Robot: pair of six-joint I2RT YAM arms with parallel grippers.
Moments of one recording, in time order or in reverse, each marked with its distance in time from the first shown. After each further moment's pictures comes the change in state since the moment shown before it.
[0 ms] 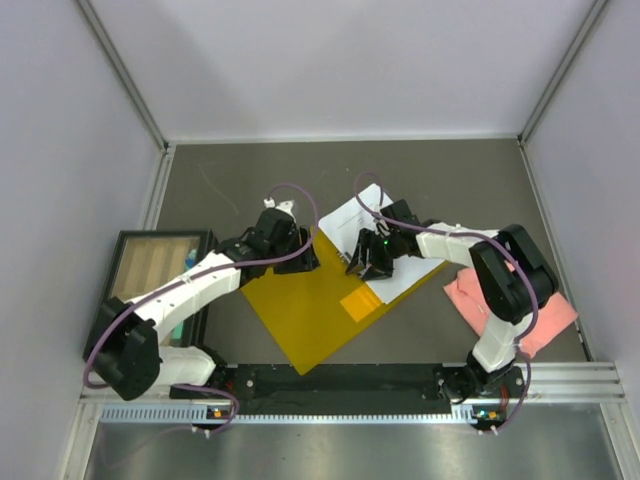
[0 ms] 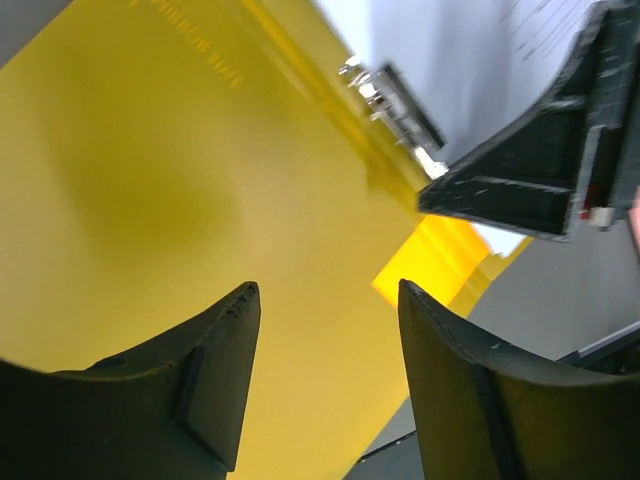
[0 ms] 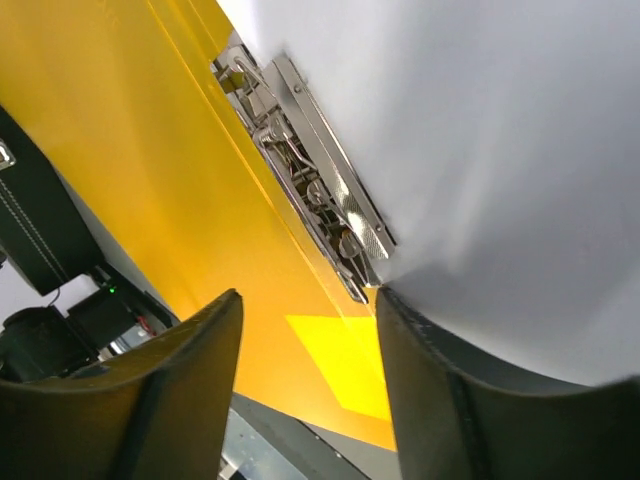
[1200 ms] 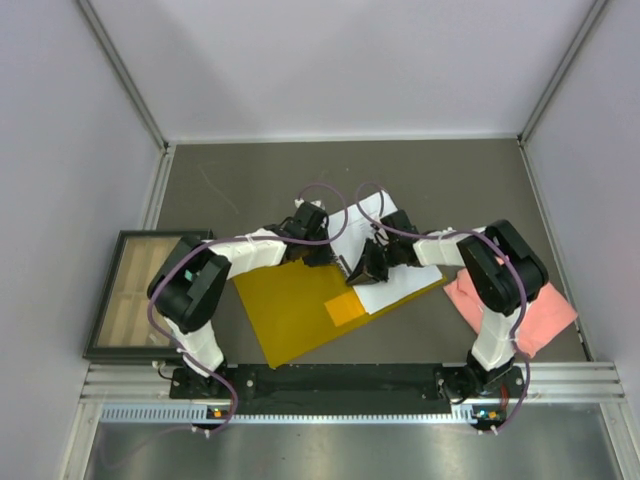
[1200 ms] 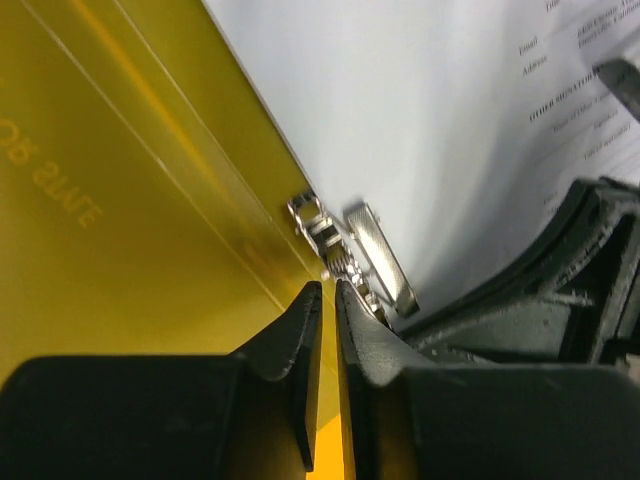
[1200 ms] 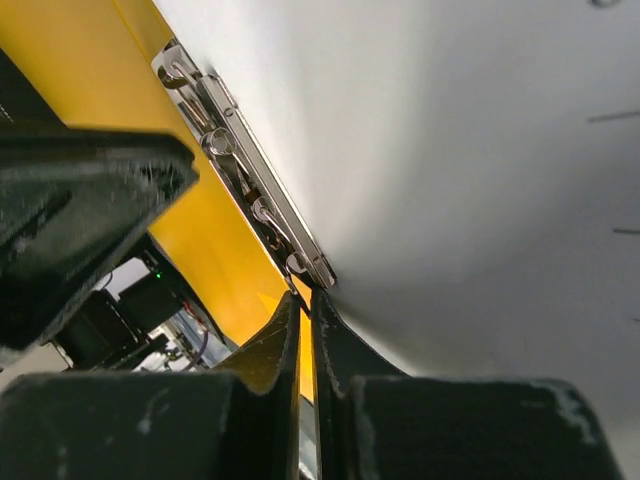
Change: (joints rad) left arm -0.016 0.477 0.137 0.247 0.040 -0.096; right arm -0.002 0.071 -0.098 0.182 -0.098 0.125
